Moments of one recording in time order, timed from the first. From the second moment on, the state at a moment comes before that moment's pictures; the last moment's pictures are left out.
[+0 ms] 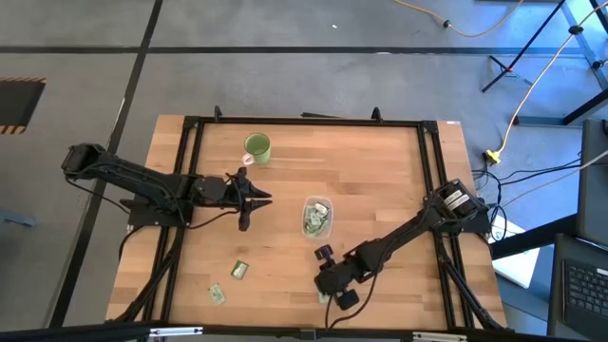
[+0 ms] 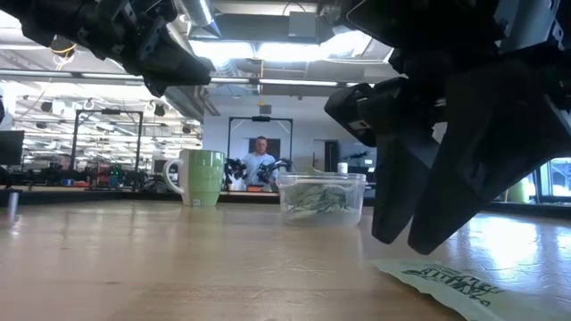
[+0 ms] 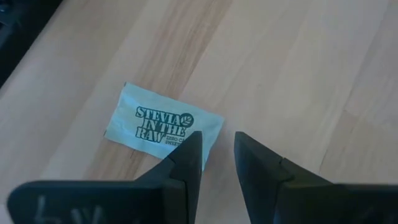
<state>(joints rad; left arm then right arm) -0.15 0.96 0.42 0.20 -0.29 -0.22 0.54 2.02 1.25 -0.26 0.08 0.02</state>
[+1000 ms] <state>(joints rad) -0.15 0.96 0.42 0.20 -0.29 -0.22 0.53 1.95 1.24 -0.35 0.08 0.09</state>
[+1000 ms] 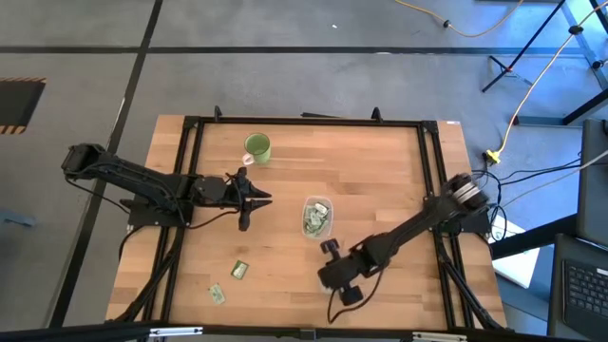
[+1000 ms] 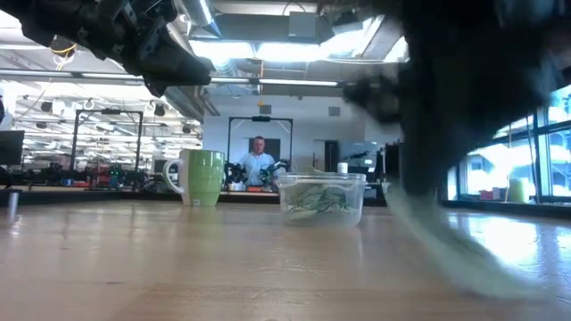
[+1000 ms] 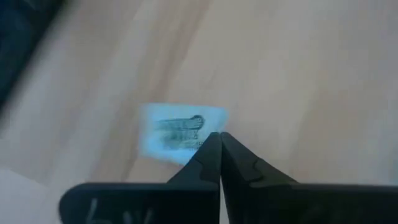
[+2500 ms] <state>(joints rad) -0.15 0.96 0.42 0.15 -0.26 -0.22 0.06 1.89 1.25 -0.54 0.10 -0.03</state>
